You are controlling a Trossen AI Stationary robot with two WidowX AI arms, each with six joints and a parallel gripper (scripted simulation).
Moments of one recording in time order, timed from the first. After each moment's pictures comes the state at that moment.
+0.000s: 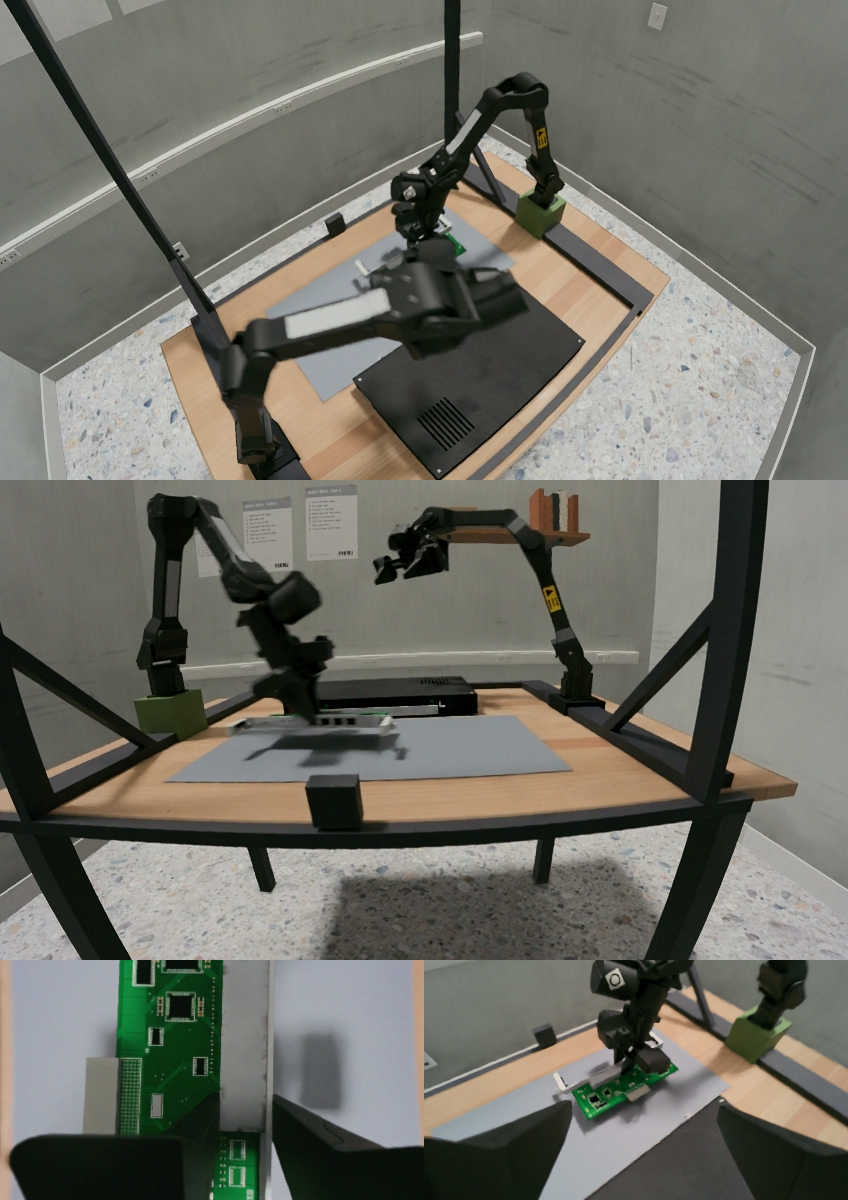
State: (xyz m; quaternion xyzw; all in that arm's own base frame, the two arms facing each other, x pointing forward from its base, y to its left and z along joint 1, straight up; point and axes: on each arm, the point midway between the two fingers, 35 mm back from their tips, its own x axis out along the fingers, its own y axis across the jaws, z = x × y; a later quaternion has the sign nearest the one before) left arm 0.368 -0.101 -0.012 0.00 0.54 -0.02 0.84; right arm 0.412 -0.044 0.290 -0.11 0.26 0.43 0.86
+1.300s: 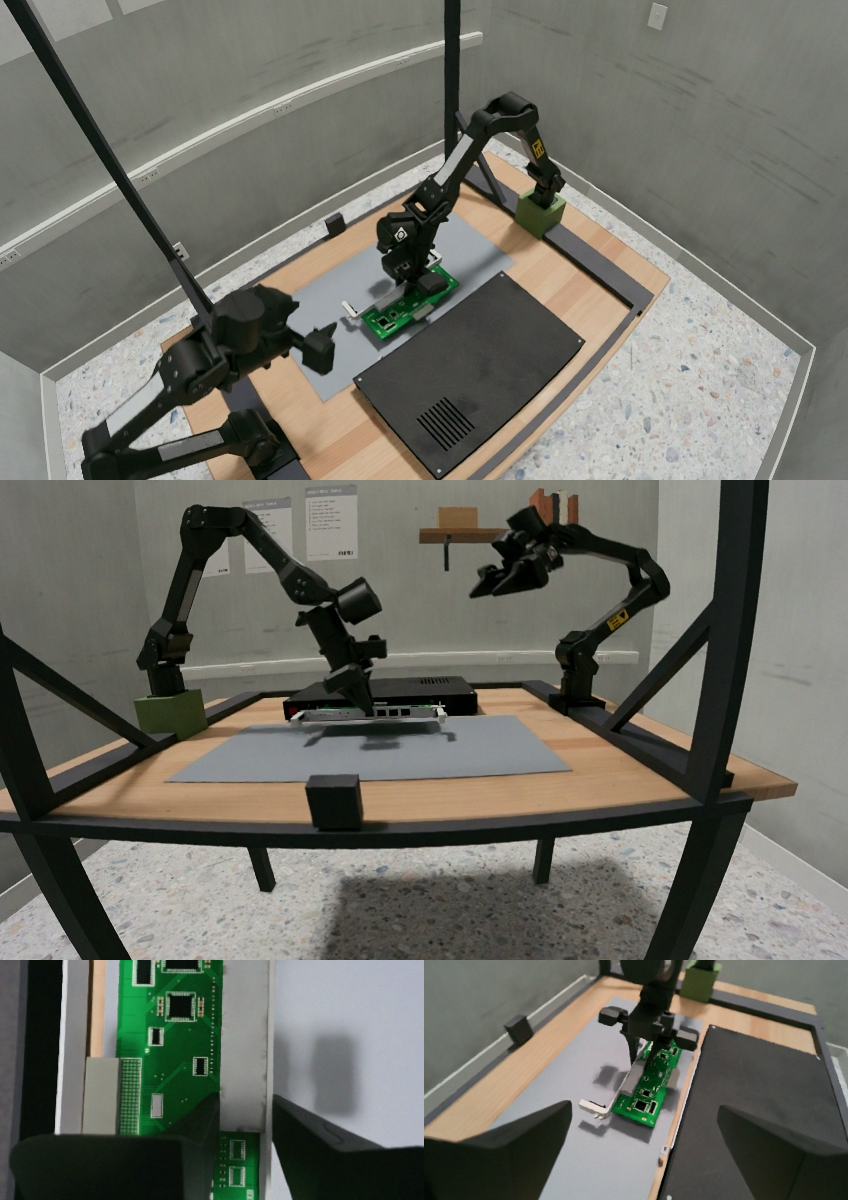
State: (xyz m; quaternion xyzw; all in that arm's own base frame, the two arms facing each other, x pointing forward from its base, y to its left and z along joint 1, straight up) left arm 0.449 -0.035 -0.018 -0.01 0.54 0.01 0.84; right arm 0.217 0.049 0.242 -0.06 0.26 0.17 0.95
